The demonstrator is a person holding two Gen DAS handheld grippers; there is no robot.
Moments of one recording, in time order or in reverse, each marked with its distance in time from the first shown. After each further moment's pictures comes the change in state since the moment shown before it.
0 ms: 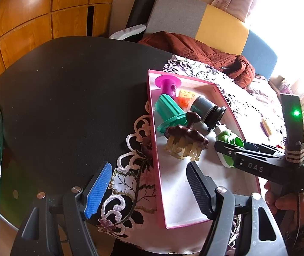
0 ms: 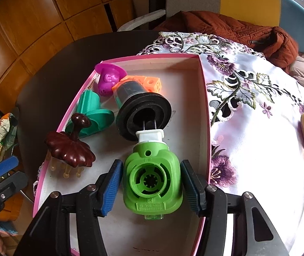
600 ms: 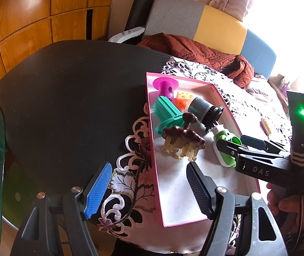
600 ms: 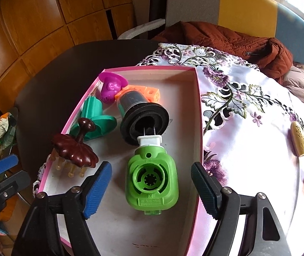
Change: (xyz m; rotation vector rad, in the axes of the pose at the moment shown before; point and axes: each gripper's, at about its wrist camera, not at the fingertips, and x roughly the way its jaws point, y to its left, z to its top) left arm -0.006 -0.003 0.000 0.016 -0.010 0.007; right arm -0.018 0.003 -0.003 -0.019 -0.061 -0.034
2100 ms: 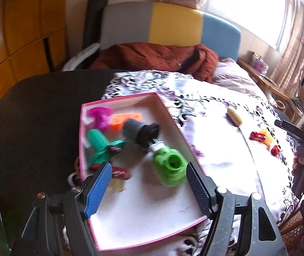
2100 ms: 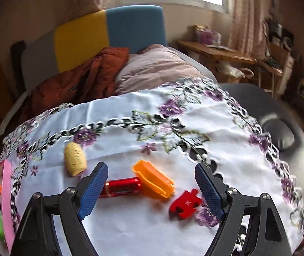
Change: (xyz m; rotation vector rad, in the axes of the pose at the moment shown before) left arm -0.001 -0.117 0.031 0.264 -0.022 -0.097; right arm -0.136 -0.314 -0.074 0.657 -0.231 -0.540
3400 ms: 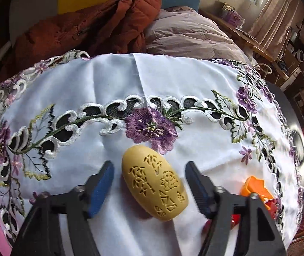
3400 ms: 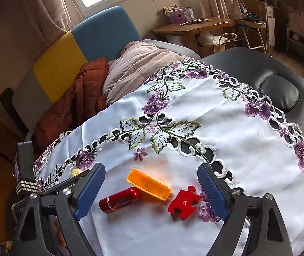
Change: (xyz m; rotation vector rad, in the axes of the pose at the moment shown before) left arm 0.257 -0.247 0.117 0.183 0.258 -0.154; right arm 0.005 -0.044 0.009 0.278 0.033 0.111
